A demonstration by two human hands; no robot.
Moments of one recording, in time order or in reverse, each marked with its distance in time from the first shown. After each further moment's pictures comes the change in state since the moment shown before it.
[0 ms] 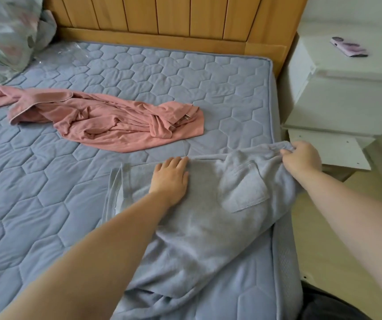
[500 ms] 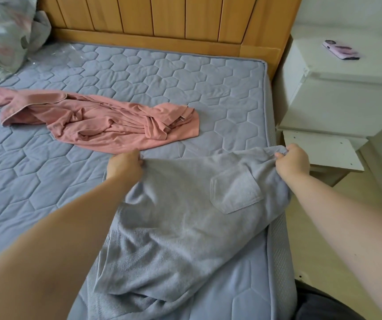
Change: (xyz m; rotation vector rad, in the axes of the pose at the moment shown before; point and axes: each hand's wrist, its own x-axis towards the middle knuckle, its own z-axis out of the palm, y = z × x) left_hand 0.015 -0.078 -0.038 0.037 0.054 -0.355; right_hand -0.001 0.004 0.013 0.073 0.004 0.049
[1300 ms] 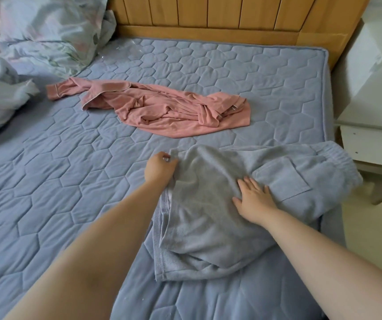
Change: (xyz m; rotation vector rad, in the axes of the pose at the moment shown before) left_hand -0.054 -0.053 0.003 -0.552 -0.021 -0.418; right_hand -0.177 -0.062 0.096 -0.461 -0.667 -0.562
